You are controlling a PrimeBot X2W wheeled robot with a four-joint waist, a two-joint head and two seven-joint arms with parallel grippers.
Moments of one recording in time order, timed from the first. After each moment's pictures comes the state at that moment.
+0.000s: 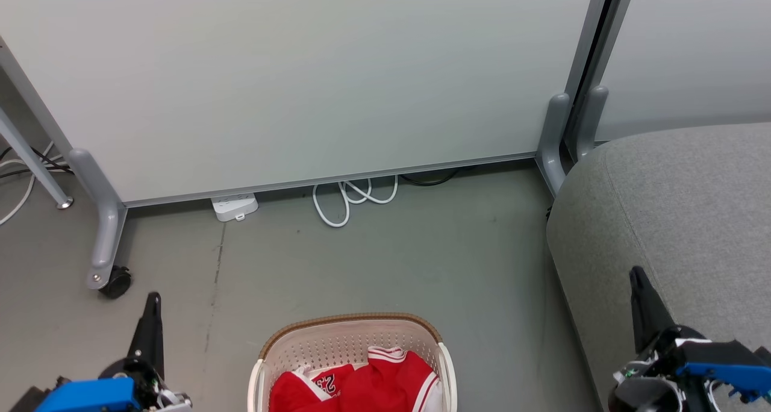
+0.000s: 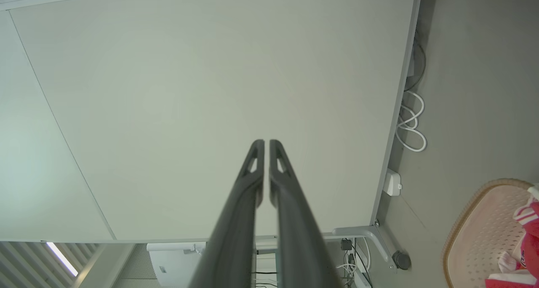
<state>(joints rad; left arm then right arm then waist) -0.11 0.05 0.12 0.26 -1.61 -0.13 0.12 -0.11 -0.05 -0.12 0.26 1.61 0.13 0.11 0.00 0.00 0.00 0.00</state>
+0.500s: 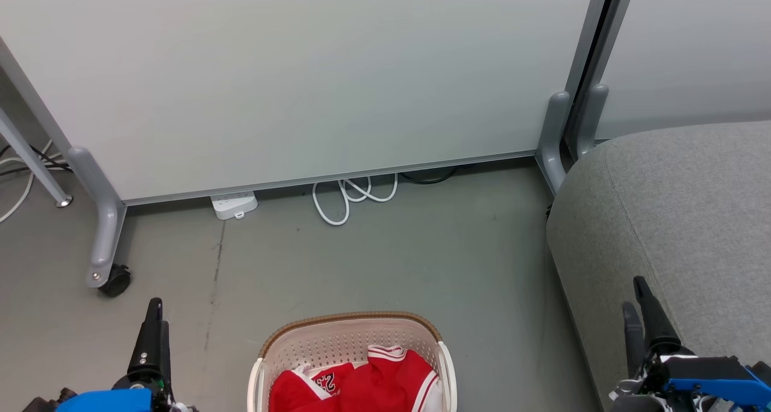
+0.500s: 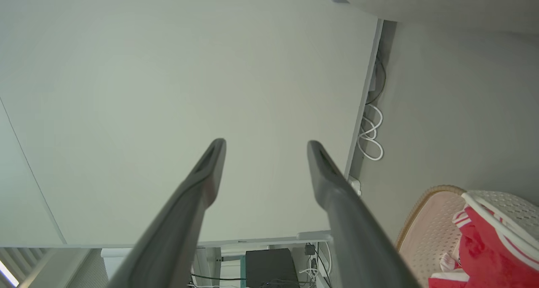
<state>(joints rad) -0.08 0.03 0.10 0.28 -1.50 -0.12 0.06 -0.07 -0.05 -0.10 0.29 1.51 0.13 0.06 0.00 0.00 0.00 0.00</state>
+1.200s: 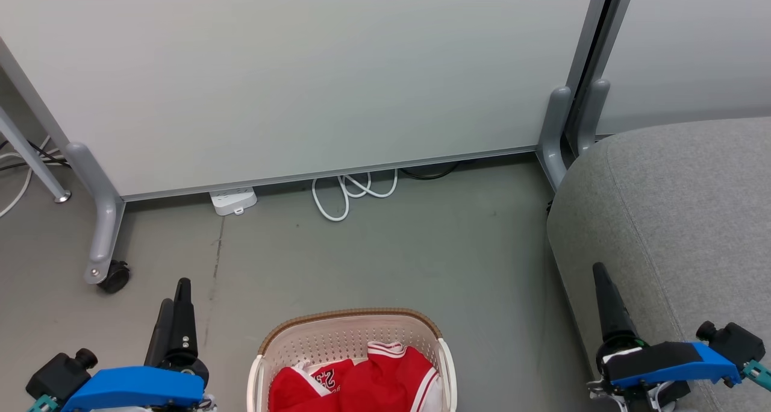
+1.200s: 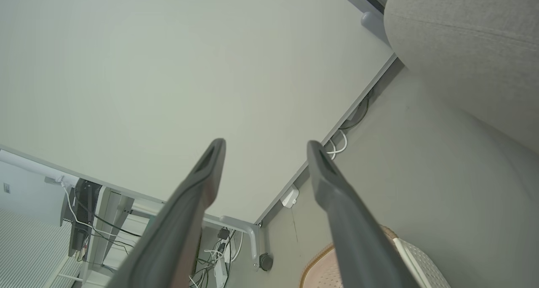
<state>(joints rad) -0.10 0.03 0.03 0.24 -1.00 -0.09 -0.03 -0.08 -0.05 0.00 0.25 1.03 0.13 -0.03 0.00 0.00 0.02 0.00</state>
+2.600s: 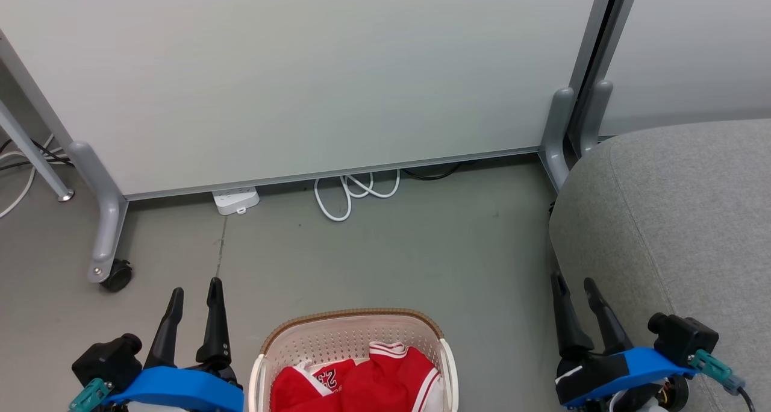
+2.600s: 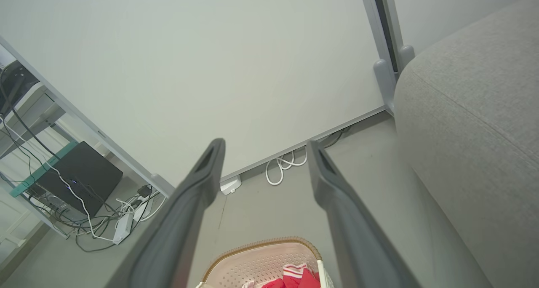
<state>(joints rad) -0.11 0.04 -0.03 0.26 -0.49 -0.07 -0.16 -0.10 -0.05 0.09 0.31 0.52 0.13 -0.16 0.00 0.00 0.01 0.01</state>
